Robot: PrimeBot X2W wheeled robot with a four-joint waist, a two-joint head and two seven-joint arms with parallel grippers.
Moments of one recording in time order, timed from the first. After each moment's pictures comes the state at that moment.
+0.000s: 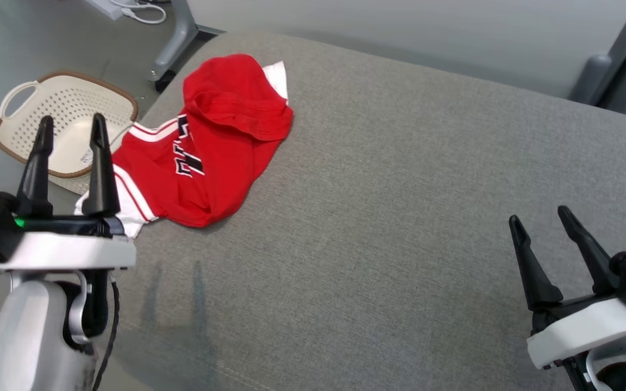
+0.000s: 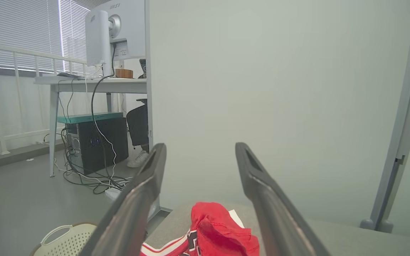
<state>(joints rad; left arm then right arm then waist) -0.30 0.24 -0.10 0.07 -0.44 0.06 -0.26 0.00 -0.06 0.01 -0.26 0.15 0.13 0.17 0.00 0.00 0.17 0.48</state>
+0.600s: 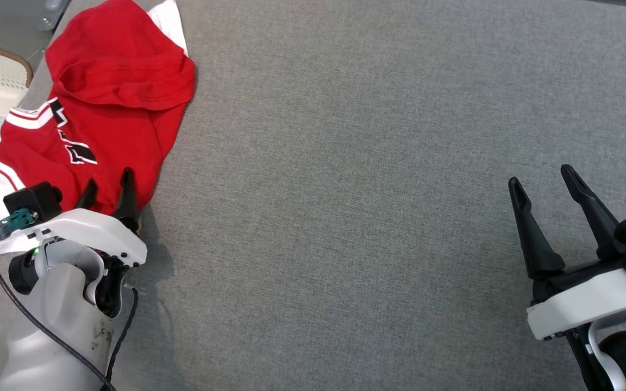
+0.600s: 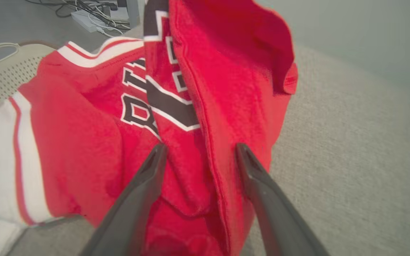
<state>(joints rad) -0.68 0.17 -0.12 1.02 -0.58 -0.12 -0.22 -0.09 -0.07 0.02 -0.31 0.13 0.13 0.21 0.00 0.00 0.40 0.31</state>
